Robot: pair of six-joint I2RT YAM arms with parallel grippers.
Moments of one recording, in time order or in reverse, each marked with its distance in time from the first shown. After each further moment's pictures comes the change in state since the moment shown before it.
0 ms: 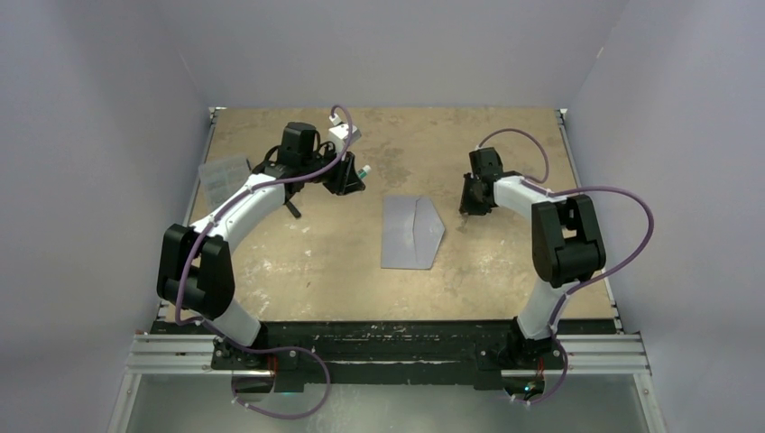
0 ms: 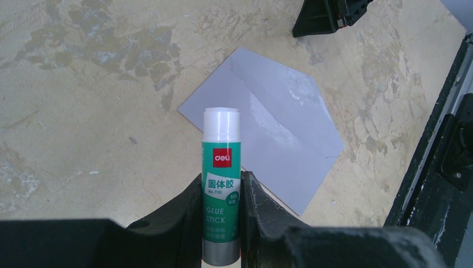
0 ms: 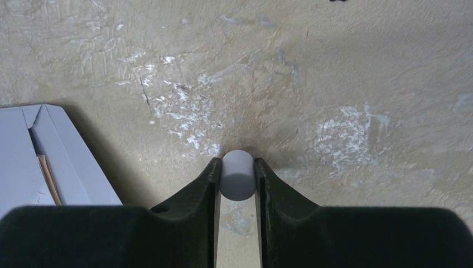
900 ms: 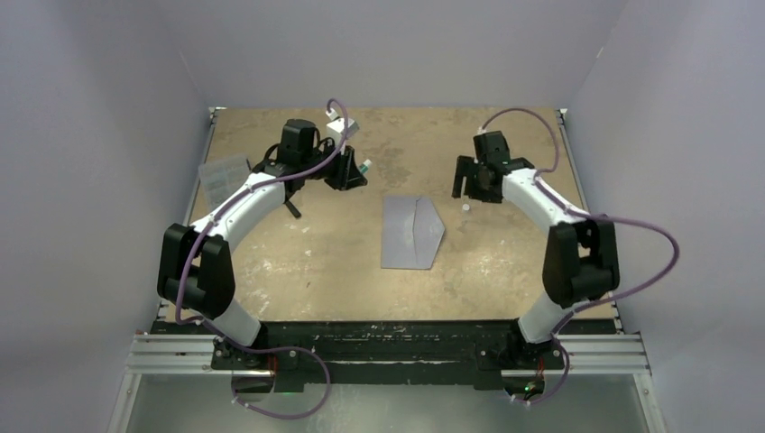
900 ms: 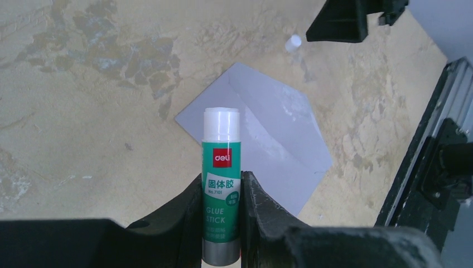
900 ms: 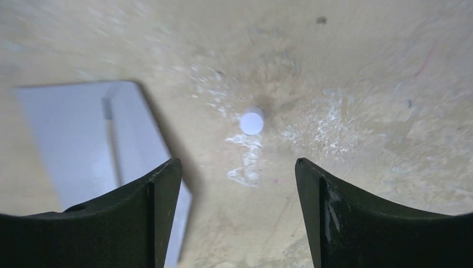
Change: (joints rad) left arm 0.000 0.004 0.012 0.013 -0.008 -0.064; right arm 0.025 -0.093 0.104 -0.188 0.028 -0.045
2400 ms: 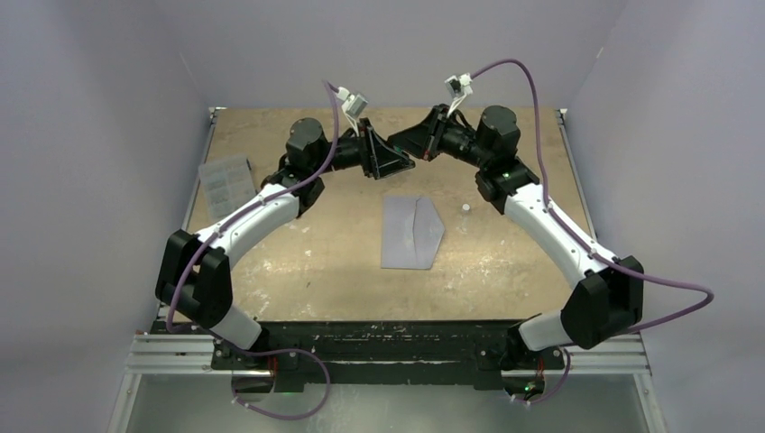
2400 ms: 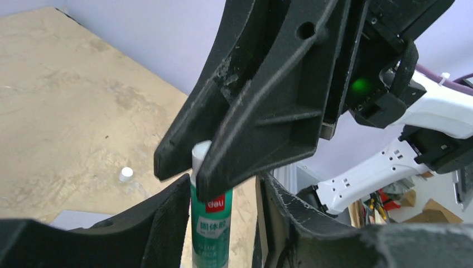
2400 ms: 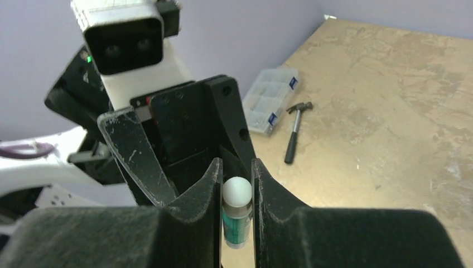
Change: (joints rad) left arm -0.164 -0.047 -0.046 0.750 0.173 -0.690; right arm 0.199 -0.294 0.029 0.785 -0.681 0.332
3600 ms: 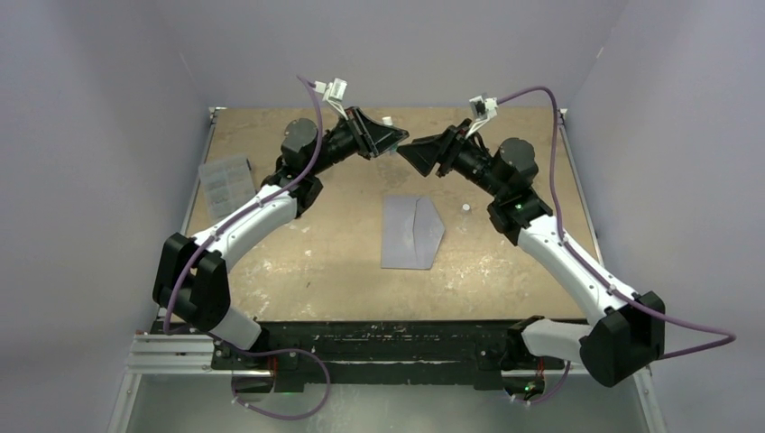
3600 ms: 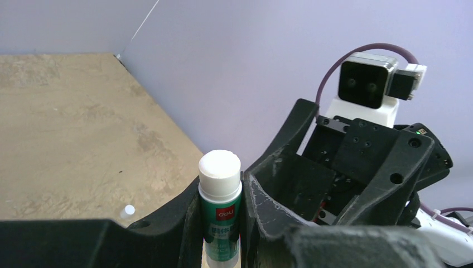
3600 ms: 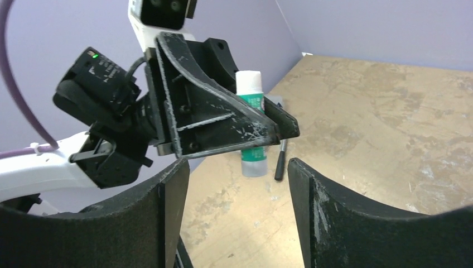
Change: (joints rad) left arm -0.002 -0.018 0.003 0.047 -0.283 -0.190; right arm 0.019 -0.213 -0.228 0.127 0.130 -0.023
